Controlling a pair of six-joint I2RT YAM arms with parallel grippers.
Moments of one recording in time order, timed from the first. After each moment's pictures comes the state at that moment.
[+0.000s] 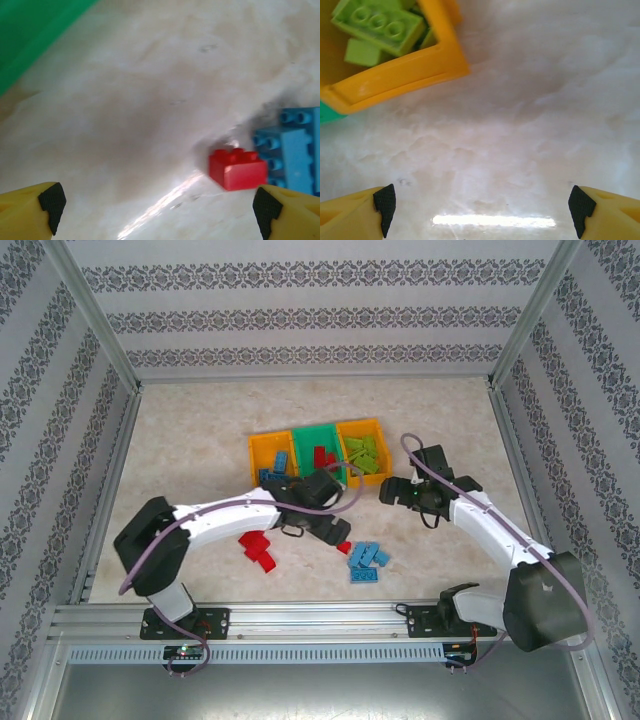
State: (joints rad) left arm -0.92 1.70 1.16 -0.56 0.02 -0.33; right arm 0.24 1.23 0.76 -0.59 -0.09 0.47
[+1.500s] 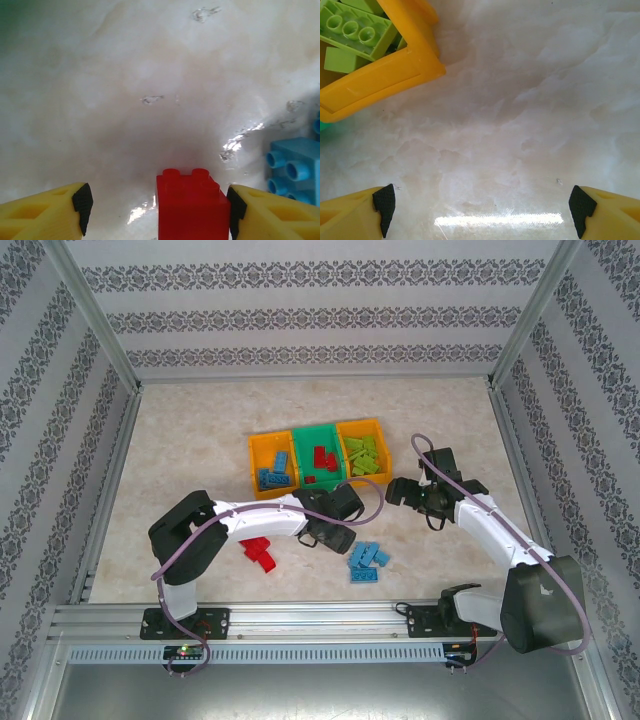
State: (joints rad) left arm -0.99 1.86 1.22 -0.61 -0.09 -0.43; right arm 0.18 1.22 0.72 -0.57 -0.13 0.47
